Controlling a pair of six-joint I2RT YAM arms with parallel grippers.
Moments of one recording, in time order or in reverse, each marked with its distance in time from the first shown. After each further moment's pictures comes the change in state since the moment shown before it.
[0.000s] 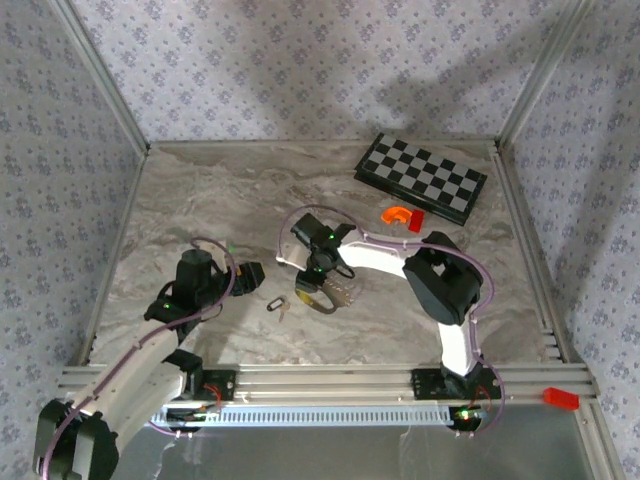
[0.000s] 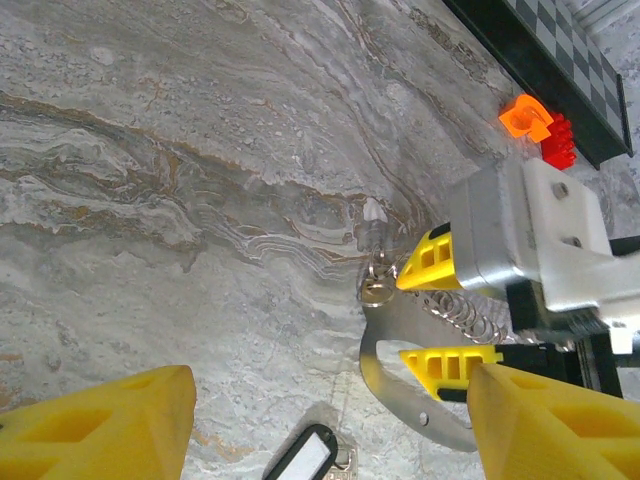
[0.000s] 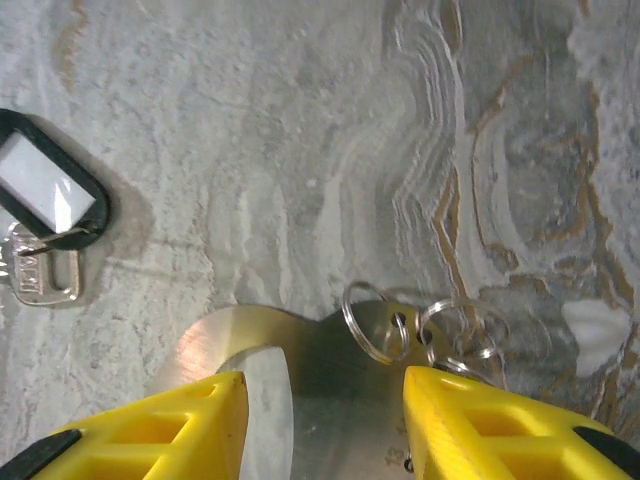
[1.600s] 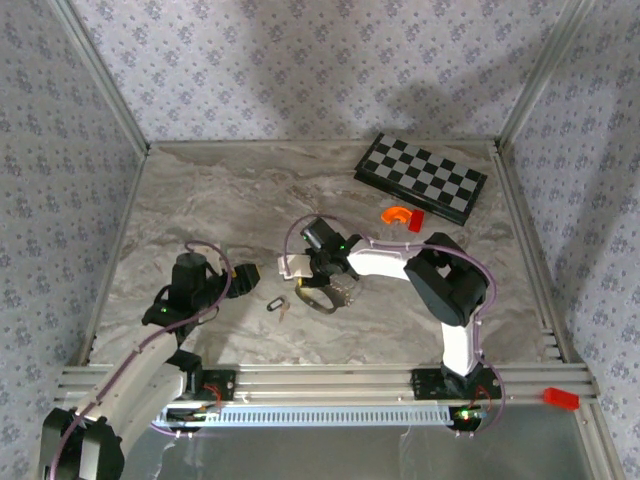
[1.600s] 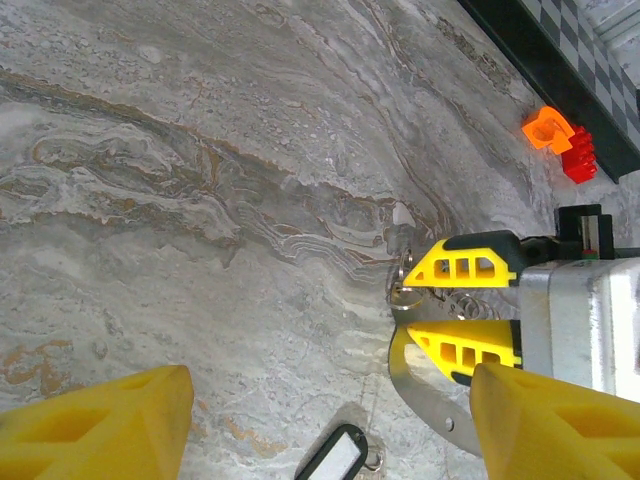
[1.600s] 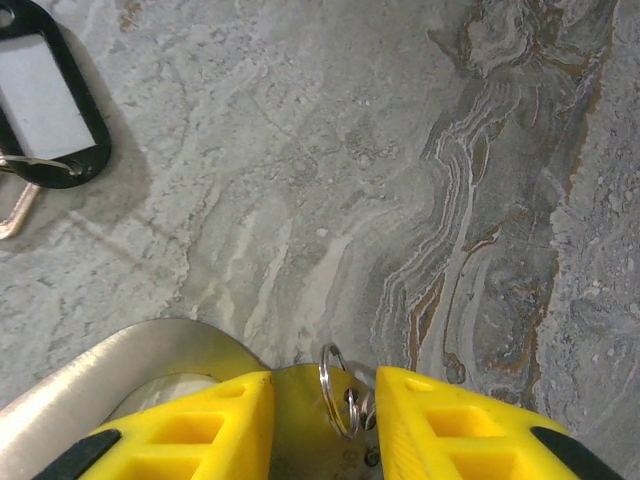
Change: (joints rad) left arm 0.059 -0.034 -0.040 0.001 0.016 0.012; right arm -0.026 -0.020 -0.155 0.301 -0.041 -0.446
